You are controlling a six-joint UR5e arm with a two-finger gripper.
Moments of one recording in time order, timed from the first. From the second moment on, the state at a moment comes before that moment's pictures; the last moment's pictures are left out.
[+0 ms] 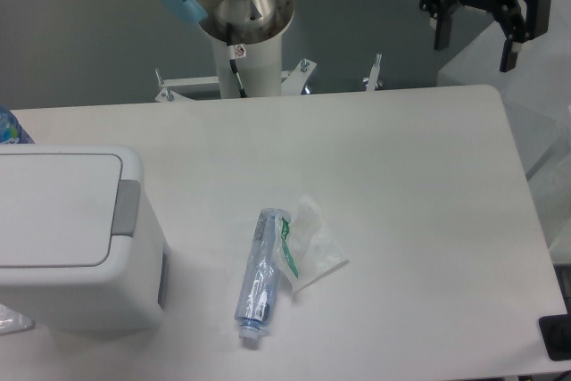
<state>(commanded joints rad) 2.88 -1.62 -1.34 -1.38 1.24 1.71</state>
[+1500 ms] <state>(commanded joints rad) 2.45 -1.67 -1.40 -1.17 1.21 0.58</state>
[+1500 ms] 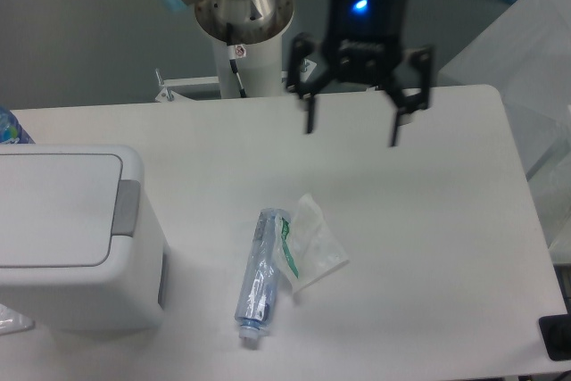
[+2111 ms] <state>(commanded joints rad) 2.27 -1.76 -1.45 -1.07 1.20 0.17</state>
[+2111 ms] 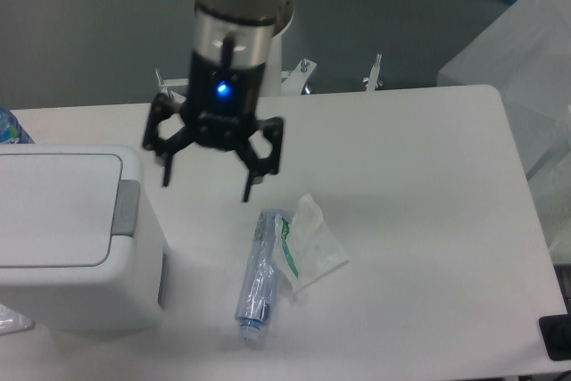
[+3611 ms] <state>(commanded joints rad) 2.25 -1.78 -1.50 -1.06 1.19 0.15</state>
